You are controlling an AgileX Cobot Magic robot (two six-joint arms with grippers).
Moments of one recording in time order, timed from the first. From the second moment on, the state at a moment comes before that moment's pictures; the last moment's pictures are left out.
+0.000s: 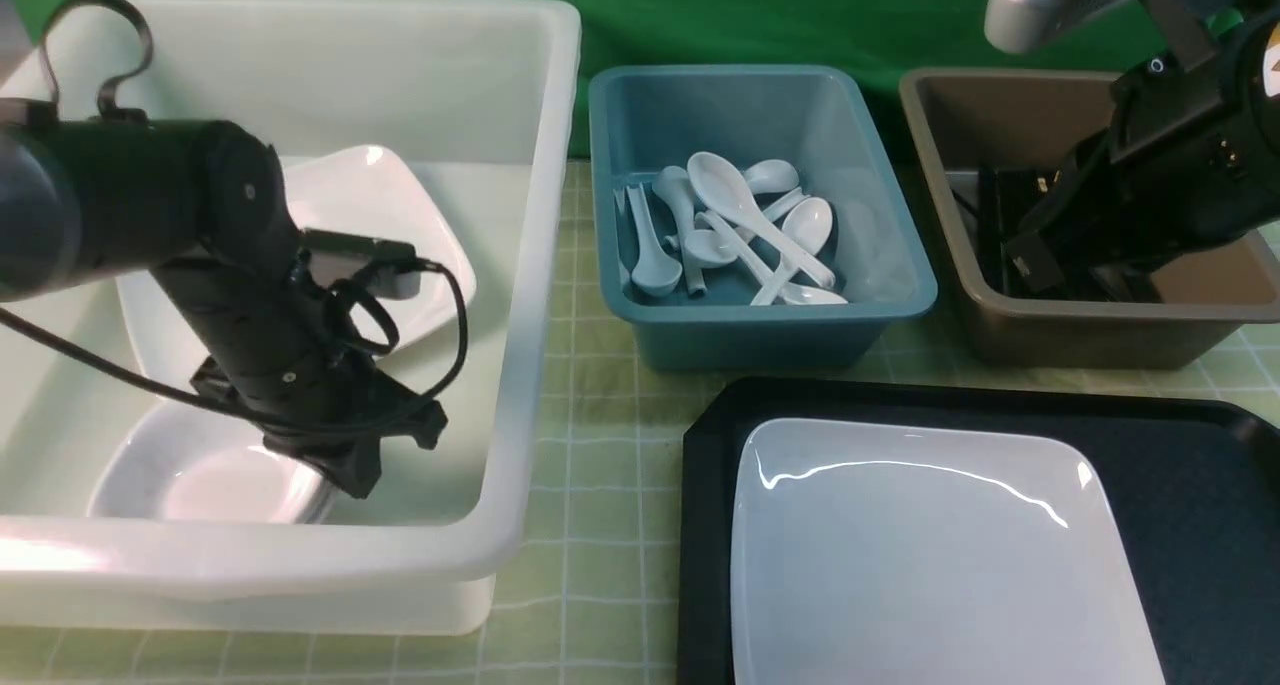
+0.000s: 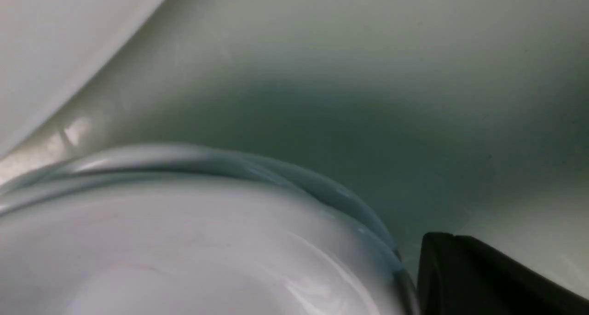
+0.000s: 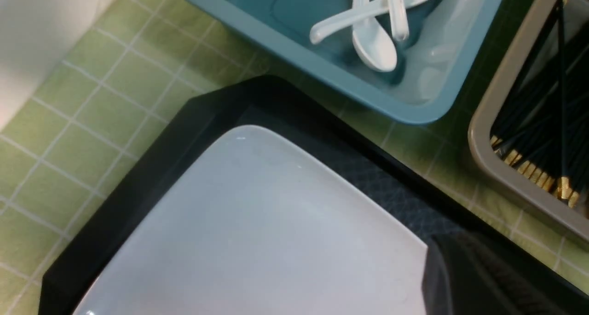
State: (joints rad) right arm 0.47 1.36 -1.36 -0.08 0.89 -0.09; left arm -0.21 1.79 -1.16 -0.07 0.91 0.10
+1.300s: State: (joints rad) right arm 0.08 1.35 -0.53 0.20 0.65 0.00; left arm -0.76 1.74 -1.45 -0.21 0.94 0.04
